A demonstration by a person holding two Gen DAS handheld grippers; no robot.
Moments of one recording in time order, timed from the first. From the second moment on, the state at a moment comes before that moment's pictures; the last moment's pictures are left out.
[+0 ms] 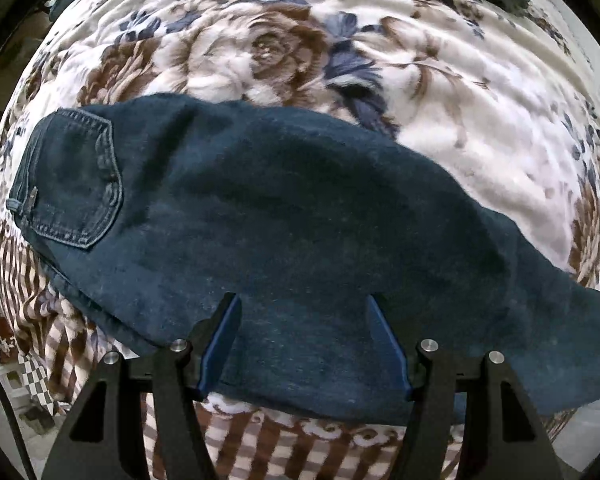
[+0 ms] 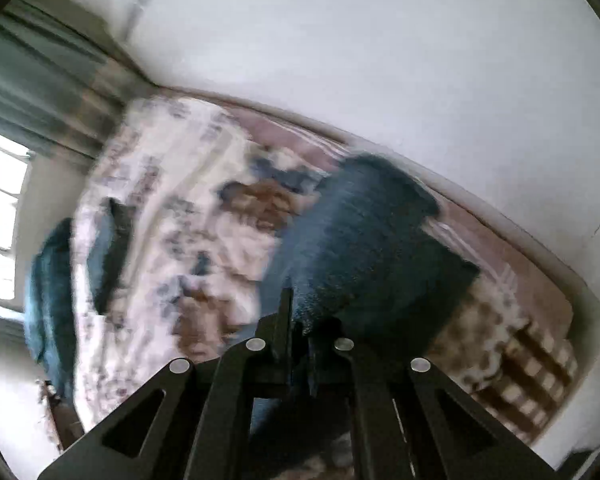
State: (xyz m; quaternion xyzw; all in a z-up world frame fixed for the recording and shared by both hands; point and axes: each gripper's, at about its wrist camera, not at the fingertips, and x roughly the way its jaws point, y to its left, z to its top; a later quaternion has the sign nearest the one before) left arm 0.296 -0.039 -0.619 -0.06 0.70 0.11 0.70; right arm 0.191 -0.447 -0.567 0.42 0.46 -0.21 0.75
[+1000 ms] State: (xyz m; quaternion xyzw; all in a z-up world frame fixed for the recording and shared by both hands) left arm 0.268 0.328 -0.626 -0.36 0.66 0.22 0.62; right arm 0.204 -0.048 -0.657 0.51 0.65 -0.09 0.56
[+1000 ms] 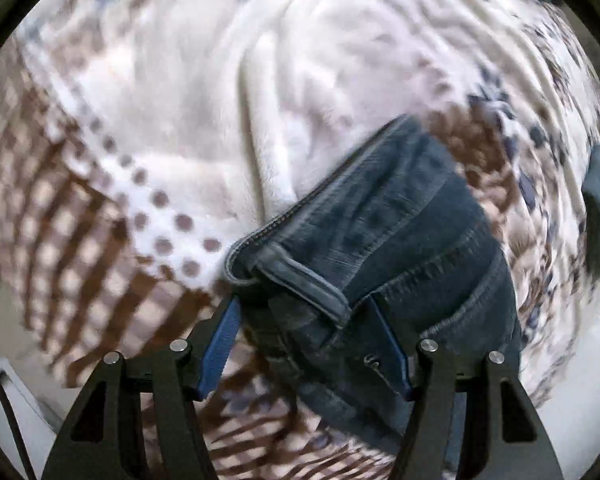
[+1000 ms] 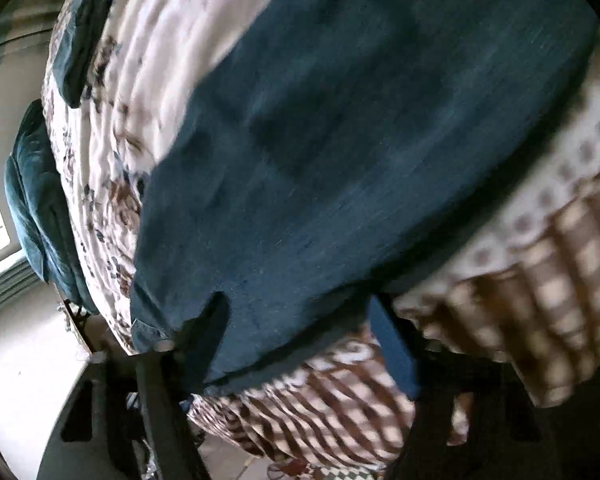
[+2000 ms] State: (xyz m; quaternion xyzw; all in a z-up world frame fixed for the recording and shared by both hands) left arm 0.221 0.310 -0.625 -0.30 0.64 0.22 0.67; right arm 0.197 -0.017 -0.656 0.41 0.68 -0.08 0.60
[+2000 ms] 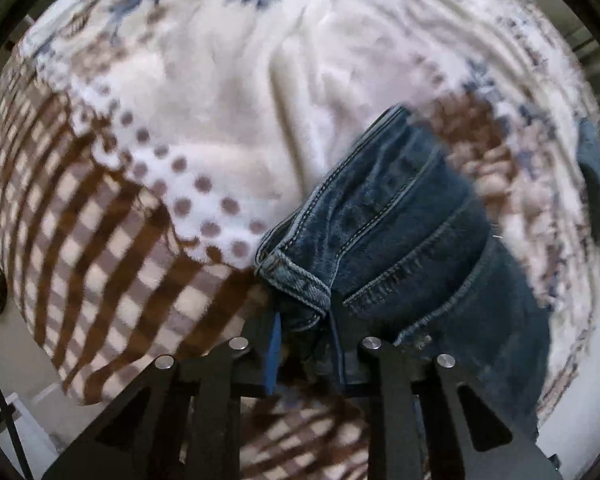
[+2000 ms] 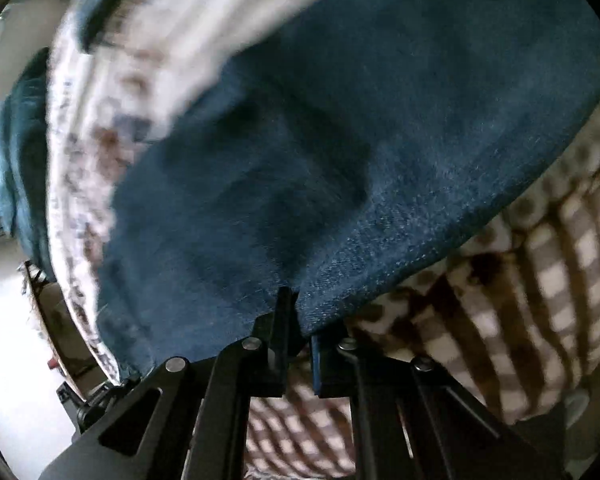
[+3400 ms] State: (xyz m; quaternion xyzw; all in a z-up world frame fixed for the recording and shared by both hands) left arm 0.383 0.063 -0.644 -0.24 0.79 0.11 0.55; right arm 0.366 0.086 -0.590 0.14 0.62 0.46 0.62
